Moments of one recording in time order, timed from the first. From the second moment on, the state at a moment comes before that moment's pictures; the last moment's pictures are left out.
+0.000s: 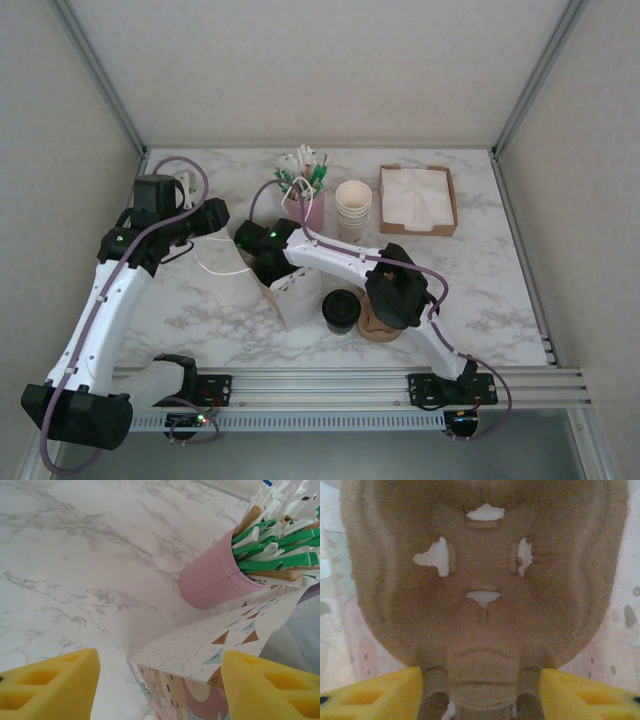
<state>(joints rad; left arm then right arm) -0.17 1.08 1.16 -0.78 0.13 -0.40 1.08 2.25 1.98 -1.13 0.11 0.47</state>
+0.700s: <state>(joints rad) -0.17 1.08 1.16 -0.78 0.13 -0.40 1.08 2.17 2.07 -1.18 0.14 0.48</state>
